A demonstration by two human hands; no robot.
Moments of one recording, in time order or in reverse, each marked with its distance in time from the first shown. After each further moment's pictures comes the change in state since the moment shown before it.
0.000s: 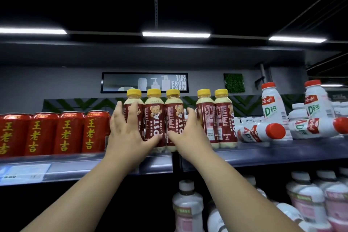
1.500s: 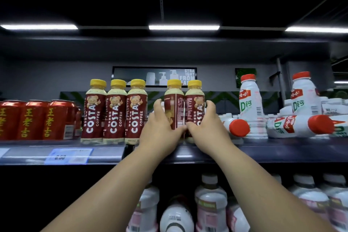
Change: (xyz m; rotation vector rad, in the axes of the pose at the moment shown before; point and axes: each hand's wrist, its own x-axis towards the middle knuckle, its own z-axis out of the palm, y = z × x) left_hand -0.007 0.153 0.098 -0.152 -0.105 -0.122; right_hand 0.023 0.108 -0.103 -0.010 0.011 0.005
